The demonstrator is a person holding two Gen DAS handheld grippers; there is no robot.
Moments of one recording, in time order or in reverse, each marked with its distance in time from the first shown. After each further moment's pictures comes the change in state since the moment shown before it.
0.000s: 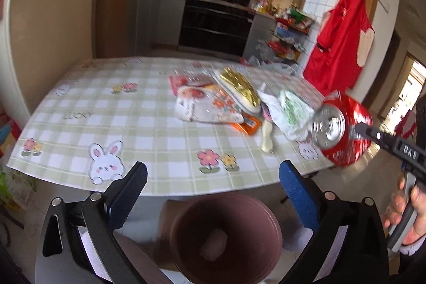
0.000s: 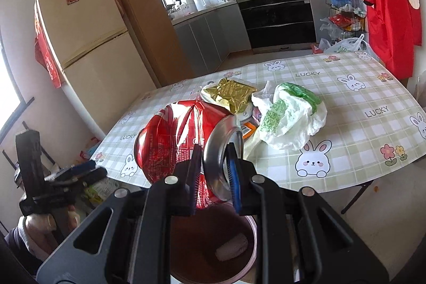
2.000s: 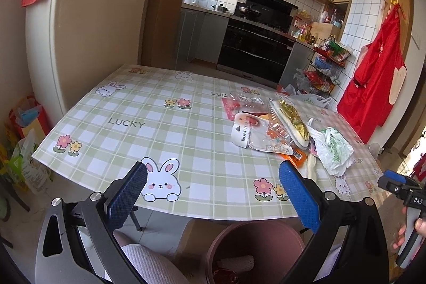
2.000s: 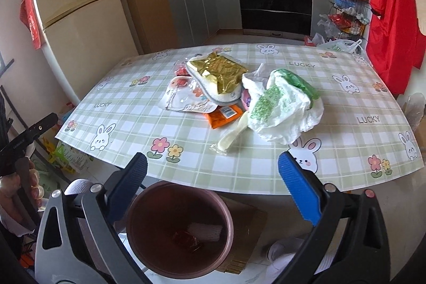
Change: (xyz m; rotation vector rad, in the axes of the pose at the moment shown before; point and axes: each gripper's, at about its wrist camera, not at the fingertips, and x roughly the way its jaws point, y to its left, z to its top) left arm -0.005 0.061 0.011 -0.109 -0.074 0.119; right arm 0.038 0.002 0.008 -0.112 0.127 -0.146
